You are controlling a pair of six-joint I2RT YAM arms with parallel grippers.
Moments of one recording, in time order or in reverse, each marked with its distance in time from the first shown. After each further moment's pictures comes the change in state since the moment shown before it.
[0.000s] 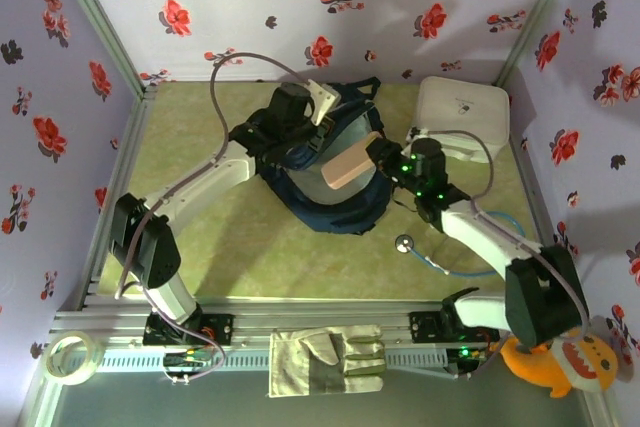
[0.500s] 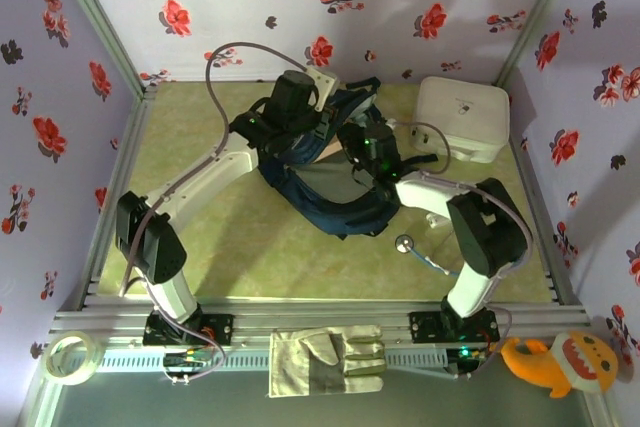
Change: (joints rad) left arm -0.004 0.044 0.135 -0.074 -0.029 -0.151; right arm 0.137 0.449 0.263 0.191 0.228 0.195
